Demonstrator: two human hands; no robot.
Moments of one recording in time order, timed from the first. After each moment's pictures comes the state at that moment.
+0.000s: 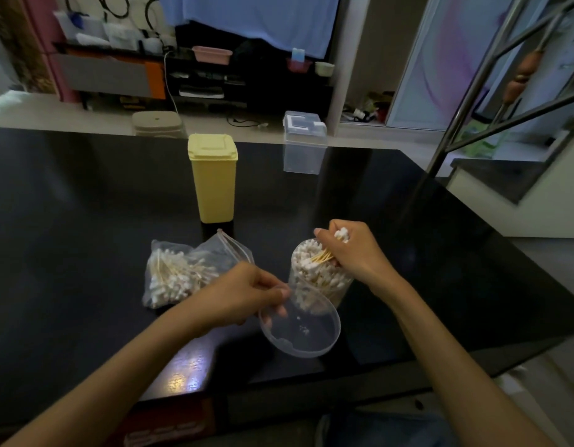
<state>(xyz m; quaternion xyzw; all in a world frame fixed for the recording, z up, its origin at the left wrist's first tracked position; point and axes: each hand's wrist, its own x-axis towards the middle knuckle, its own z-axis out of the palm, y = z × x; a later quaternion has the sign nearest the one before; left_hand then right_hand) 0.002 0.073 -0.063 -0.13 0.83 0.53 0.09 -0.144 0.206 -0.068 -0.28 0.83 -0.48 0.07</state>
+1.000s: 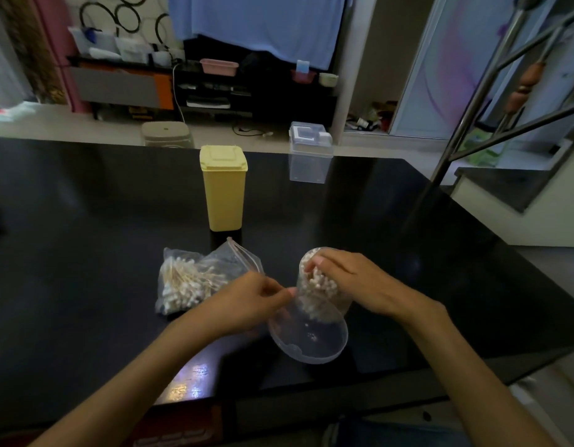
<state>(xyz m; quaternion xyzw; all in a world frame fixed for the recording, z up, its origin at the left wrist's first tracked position) 0.009 0.073 -0.055 -0.14 0.88 0.44 0.08 -0.122 0.218 -0.057 -0.41 0.85 -0.26 0.18</state>
